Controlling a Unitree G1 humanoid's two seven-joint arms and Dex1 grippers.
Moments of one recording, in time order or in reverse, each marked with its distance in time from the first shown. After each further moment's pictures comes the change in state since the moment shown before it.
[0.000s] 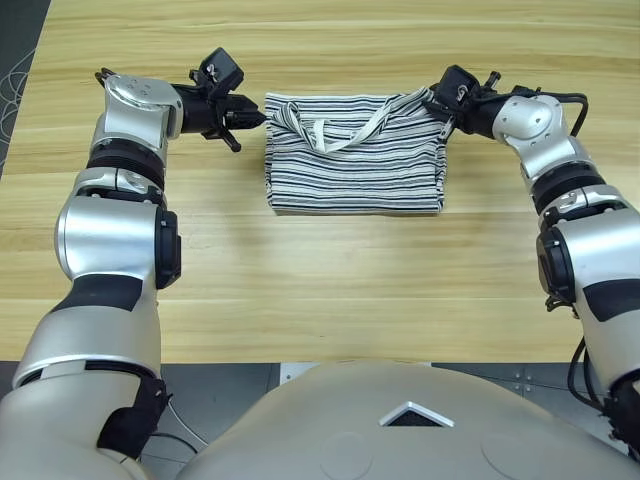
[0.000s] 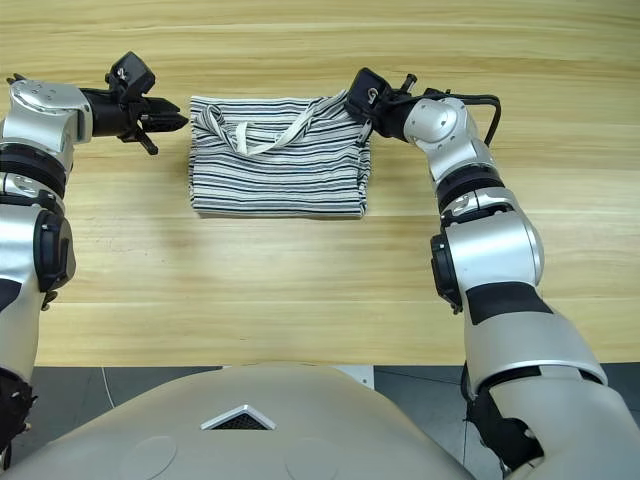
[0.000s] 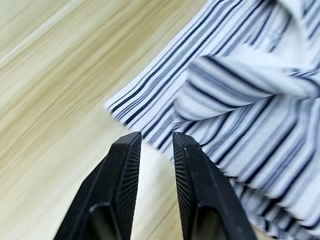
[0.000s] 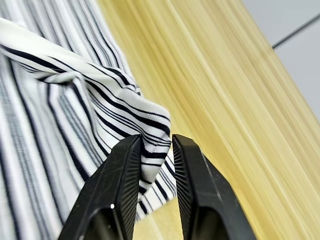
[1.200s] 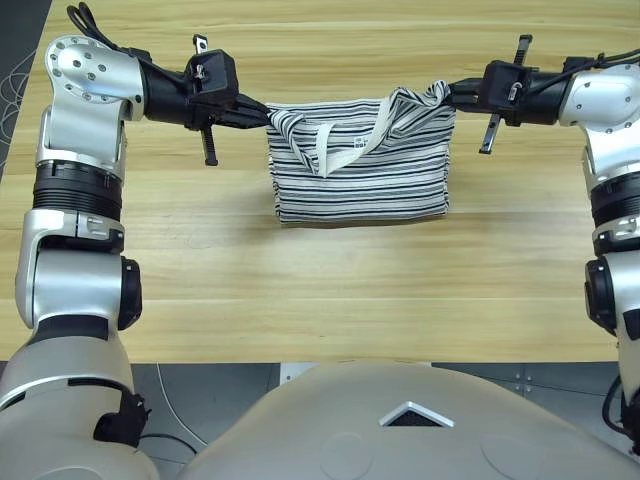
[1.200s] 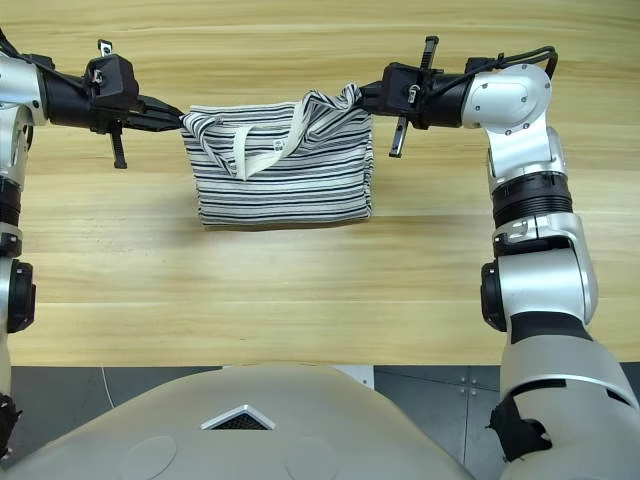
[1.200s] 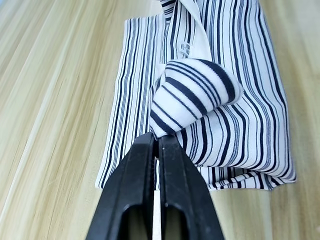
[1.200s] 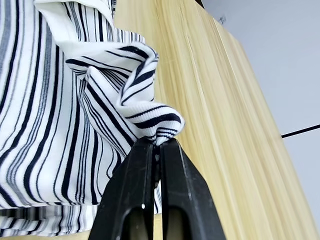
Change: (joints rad) left arm 0.204 0.195 -0.117 -0.627 -0.170 -0.160 -0.392; right arm 0.159 -0.225 0.015 -0.487 0.197 -0.162 0.500
